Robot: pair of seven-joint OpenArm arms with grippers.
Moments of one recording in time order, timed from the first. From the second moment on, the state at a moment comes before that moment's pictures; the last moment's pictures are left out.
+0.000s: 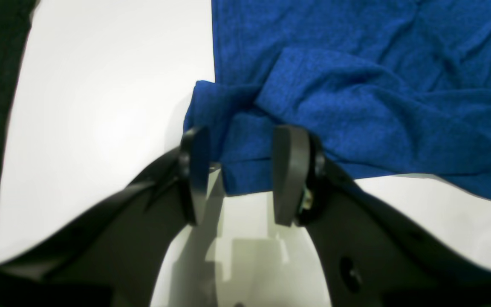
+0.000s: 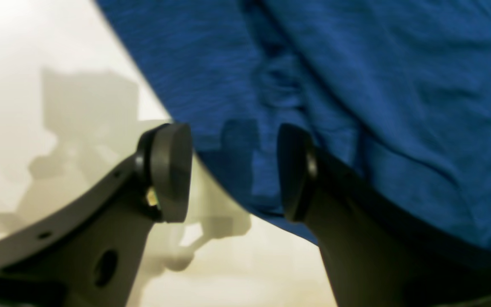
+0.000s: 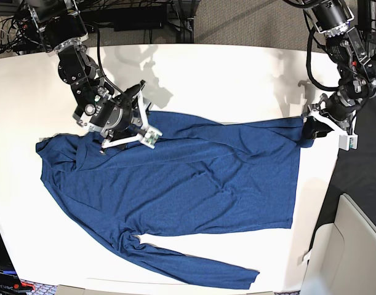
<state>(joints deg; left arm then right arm) 3.1 -15.2 -32.5 88.7 -36.0 -28.0 55.5 7.3 19.0 -24.3 100.0 9.6 35.3 -67.3</state>
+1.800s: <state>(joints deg) 3.3 -14.4 -32.8 88.6 -36.0 -28.0 55.3 28.4 1.5 -12.8 76.0 -5.2 39.1 -50.2</state>
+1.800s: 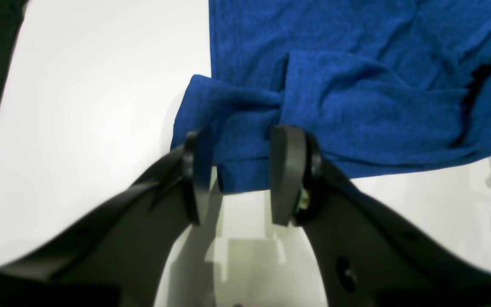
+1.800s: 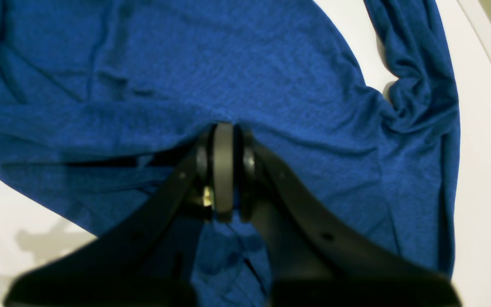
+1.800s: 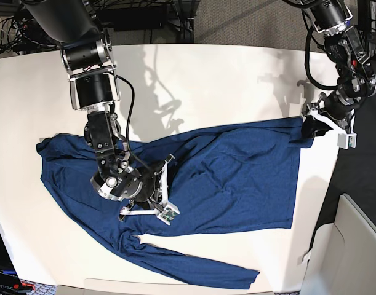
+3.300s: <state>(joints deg) 2.1 -12.1 -28.4 85.6 -30.2 -27.9 55.7 4.6 13.2 30.3 105.0 -4.9 39.1 -63.6</state>
